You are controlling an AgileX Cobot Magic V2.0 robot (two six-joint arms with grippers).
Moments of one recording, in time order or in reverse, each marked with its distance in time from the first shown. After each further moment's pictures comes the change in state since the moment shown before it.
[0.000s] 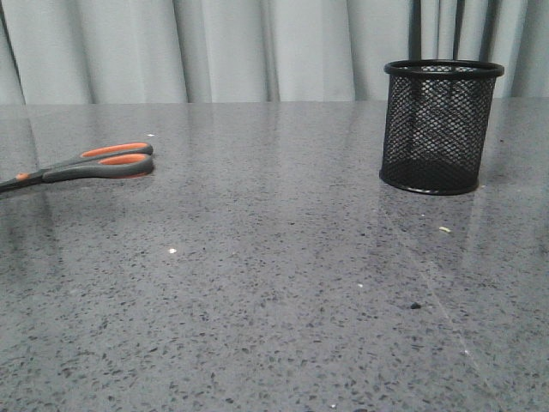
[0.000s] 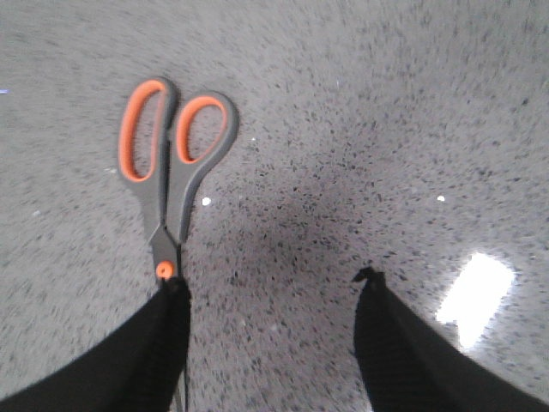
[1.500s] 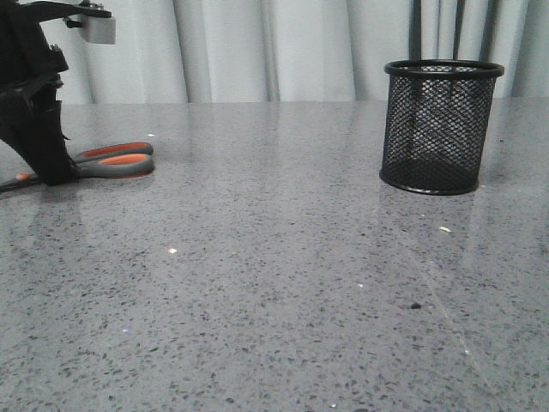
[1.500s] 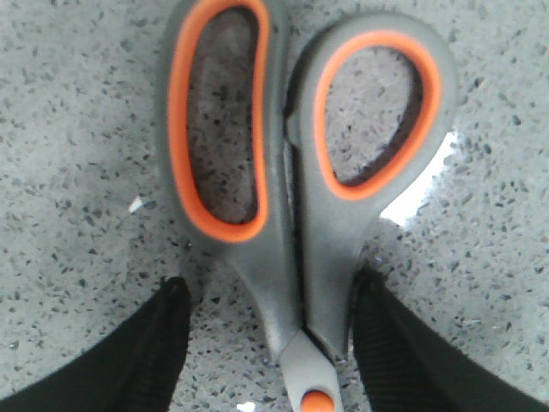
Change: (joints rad) left arm 0.084 0.610 -0.386 0.093 0.125 0.065; right arm 0.089 0.005 0.000 -0.024 -0.003 -0.002
